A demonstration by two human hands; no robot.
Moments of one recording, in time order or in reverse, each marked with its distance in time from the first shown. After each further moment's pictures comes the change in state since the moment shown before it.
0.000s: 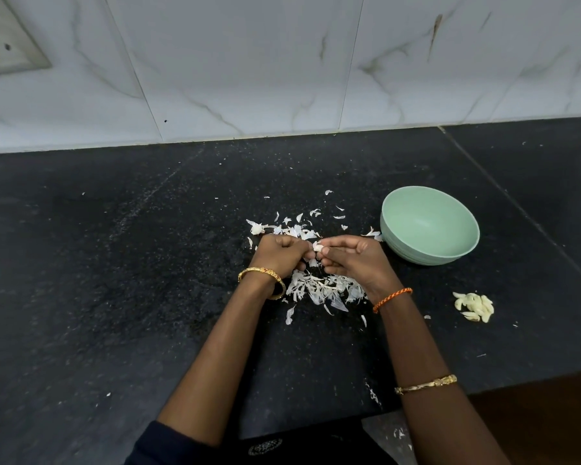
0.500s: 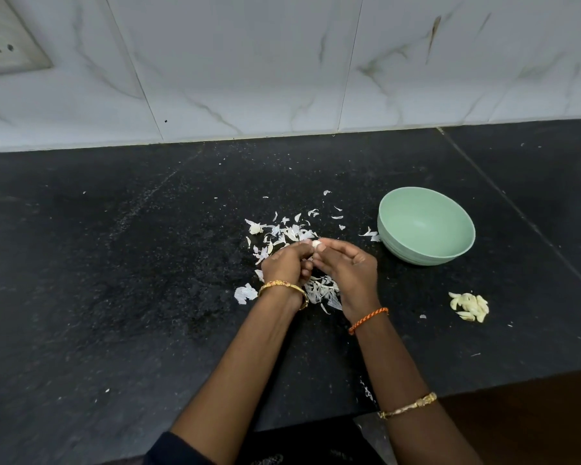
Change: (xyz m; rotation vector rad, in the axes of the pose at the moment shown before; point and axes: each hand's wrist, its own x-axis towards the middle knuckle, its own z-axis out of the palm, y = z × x) left_hand -0.020 0.002 0.034 -0.713 0.244 -0.241; right_hand -0.016 0.012 0.030 0.370 0.237 -0.099
